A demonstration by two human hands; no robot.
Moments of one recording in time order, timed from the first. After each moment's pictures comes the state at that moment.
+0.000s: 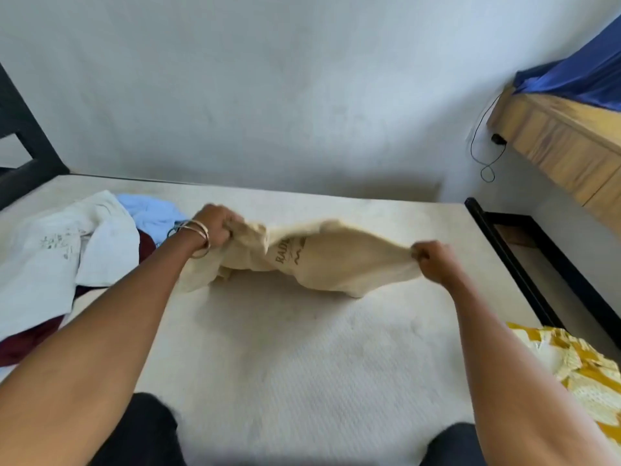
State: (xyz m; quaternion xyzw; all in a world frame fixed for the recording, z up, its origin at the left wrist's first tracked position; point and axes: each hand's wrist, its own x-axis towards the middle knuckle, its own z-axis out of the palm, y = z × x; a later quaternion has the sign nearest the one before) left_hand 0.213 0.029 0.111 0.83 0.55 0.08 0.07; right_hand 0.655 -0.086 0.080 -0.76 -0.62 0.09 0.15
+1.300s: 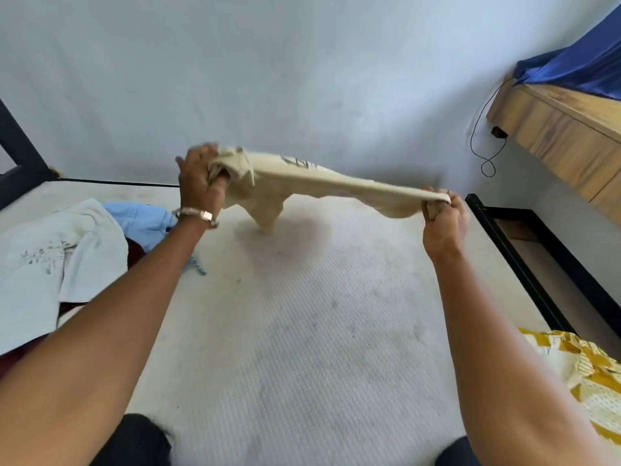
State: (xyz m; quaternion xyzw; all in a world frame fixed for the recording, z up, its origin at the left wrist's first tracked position) left_hand 0.247 0.071 0.139 0.66 0.46 0.58 0.10; right_hand 0.643 -0.021 0.109 -0.44 -0.25 0.34 0.80
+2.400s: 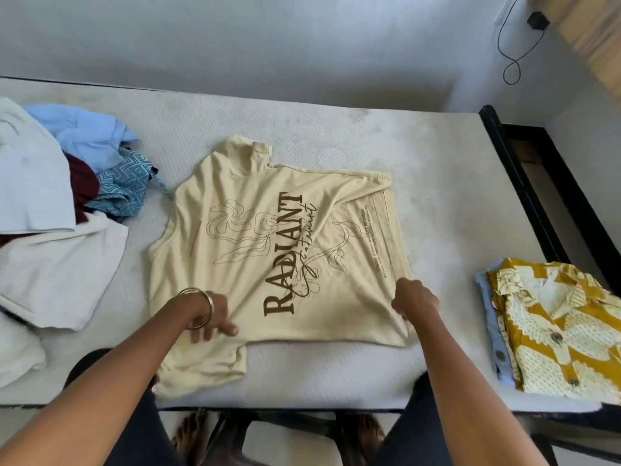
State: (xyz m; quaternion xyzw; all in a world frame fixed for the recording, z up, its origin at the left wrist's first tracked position) left_hand 0.248 -0.081 -0.076 0.64 0.53 -0.40 0.38; right_hand 0.621 -0.159 -0.078 -0.82 -0.47 0.24 -0.20
